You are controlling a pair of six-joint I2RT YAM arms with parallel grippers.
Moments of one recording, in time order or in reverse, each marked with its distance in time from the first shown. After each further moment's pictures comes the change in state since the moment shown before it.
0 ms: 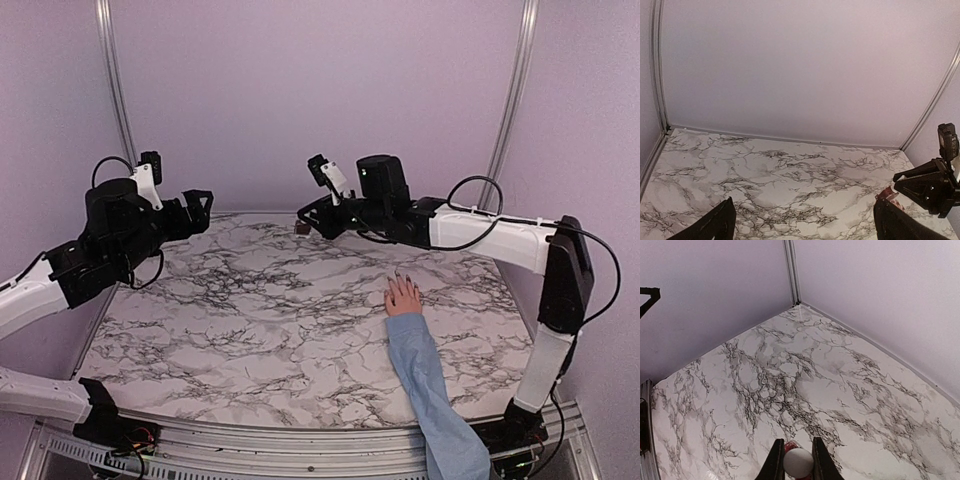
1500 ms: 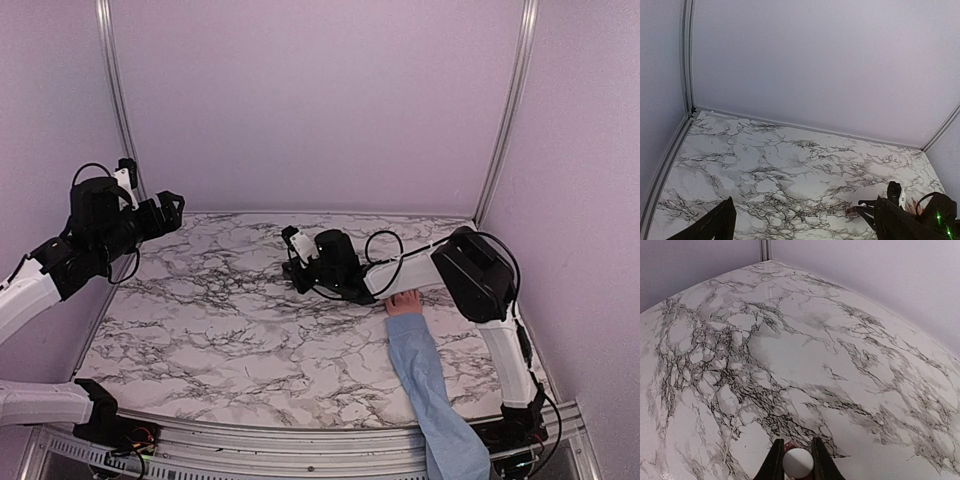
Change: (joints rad) left arm 0.261 -0.045 -0.010 -0.147 0.156 -0.030; right arm 0.047 0.485 -0.028 0.471 0.199 -0.096
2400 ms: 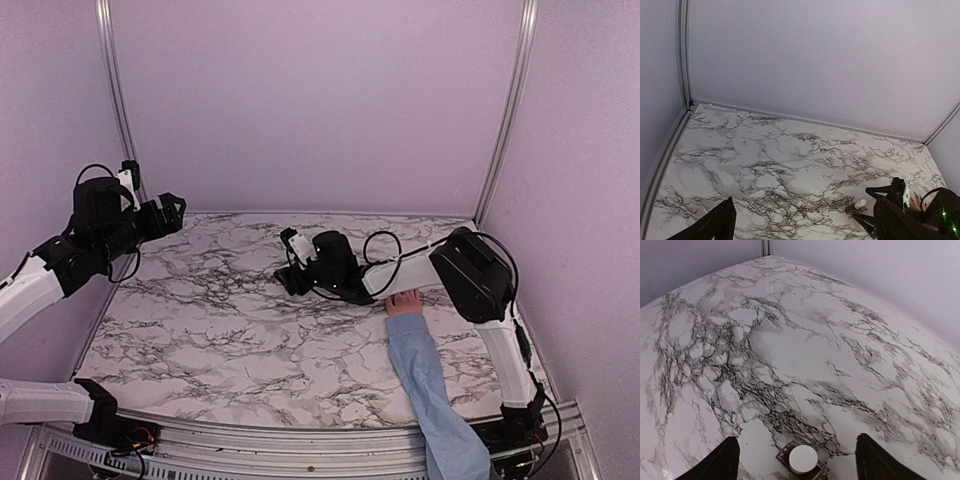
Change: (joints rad) left arm 0.032 0.023 0.000 -0.005 0.051 0.005; right arm 0.004 0.010 0.014 -0.024 -0.002 0.004
